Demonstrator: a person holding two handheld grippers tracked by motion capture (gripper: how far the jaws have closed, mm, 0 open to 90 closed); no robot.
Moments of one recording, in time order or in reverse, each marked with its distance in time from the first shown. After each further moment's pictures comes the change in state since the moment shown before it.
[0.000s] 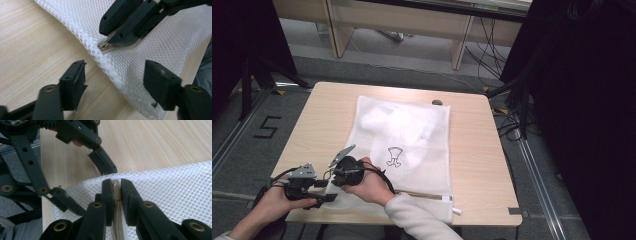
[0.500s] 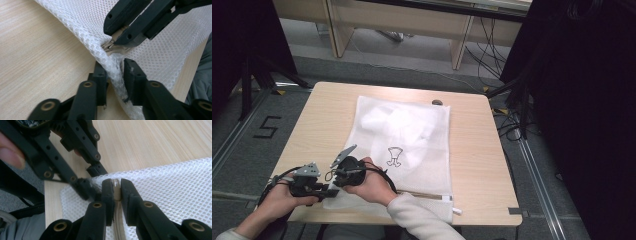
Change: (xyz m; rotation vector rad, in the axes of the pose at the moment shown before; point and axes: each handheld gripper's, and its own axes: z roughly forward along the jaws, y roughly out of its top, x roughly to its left) left arm 0.001 0.004 0.007 0.025 -0.031 0.000; right arm 0.001 -0.003 -0.006 0.025 -0.005 0.005
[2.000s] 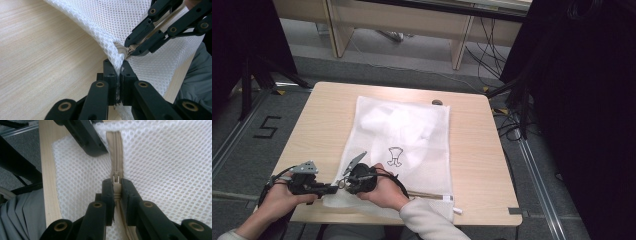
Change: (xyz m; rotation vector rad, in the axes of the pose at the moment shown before) left arm -0.005 0.005 -0.007 -0.048 -0.013 -0.070; right arm -0.002 -0.034 -0.008 0.086 0.010 0.012
